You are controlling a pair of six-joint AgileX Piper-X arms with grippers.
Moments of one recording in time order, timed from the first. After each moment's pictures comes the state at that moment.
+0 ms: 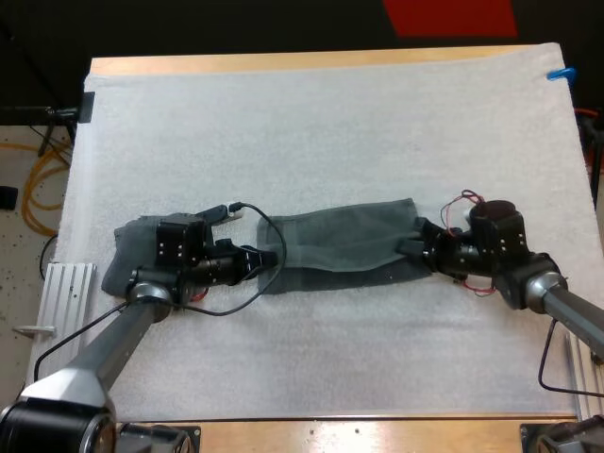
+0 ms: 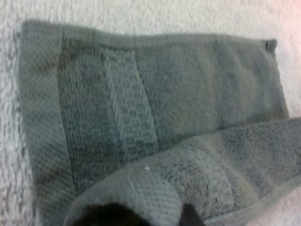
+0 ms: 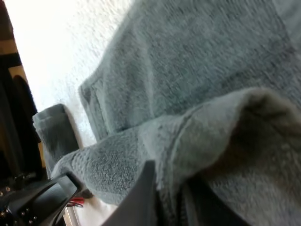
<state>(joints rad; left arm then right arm) -0.13 1.44 -0.54 0.13 0.71 -2.16 0.32 1.51 -0.59 -0.04 -0.60 -0.84</state>
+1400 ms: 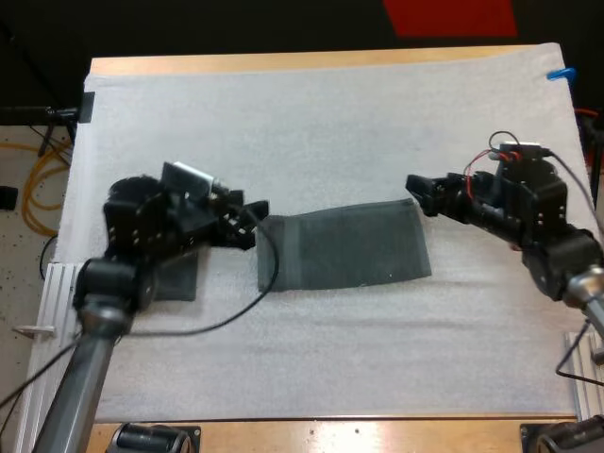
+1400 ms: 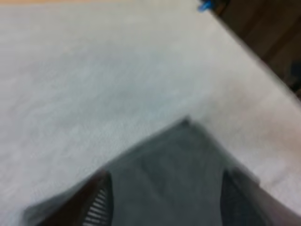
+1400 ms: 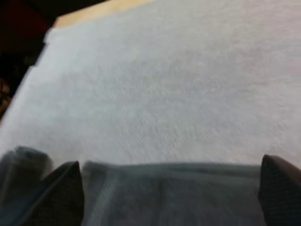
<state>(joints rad) -0.13 1.02 -0.81 0.49 0.60 -1.82 0.31 1.21 -0.80 0.26 -0.31 -1.47</state>
